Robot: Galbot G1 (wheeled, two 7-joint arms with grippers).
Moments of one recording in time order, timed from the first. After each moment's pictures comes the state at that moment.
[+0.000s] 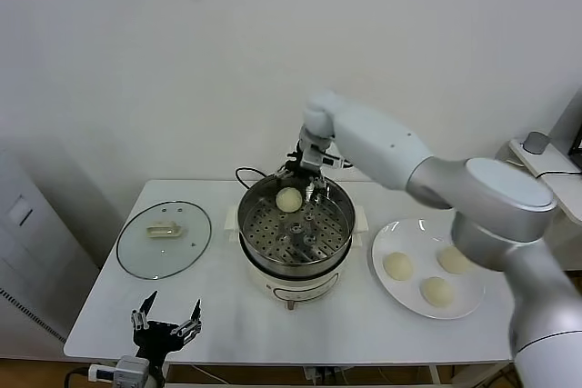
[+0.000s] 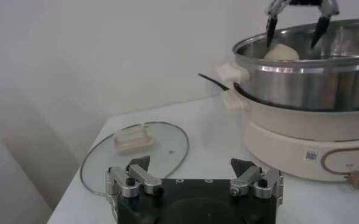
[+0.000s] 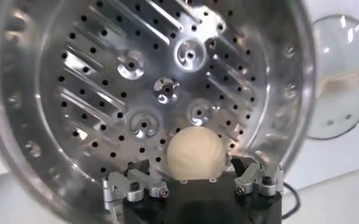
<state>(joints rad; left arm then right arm) 1.70 -1.61 -0.64 -2.23 0.24 0.33 0.21 0.50 1.28 -1.07 0.87 -0.12 0.82 -1.17</state>
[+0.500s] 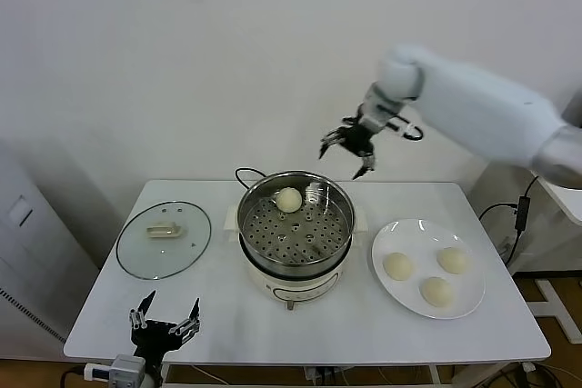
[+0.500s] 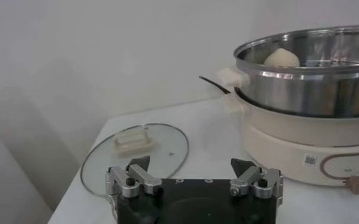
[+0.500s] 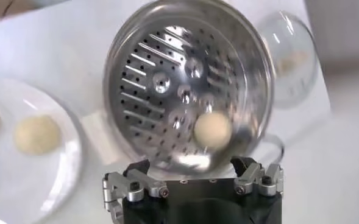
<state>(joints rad) 1.70 -1.61 -0.65 -2.24 0.22 0.35 0.22 0.69 0.87 -1.17 1.16 0.19 0.20 -1.25</state>
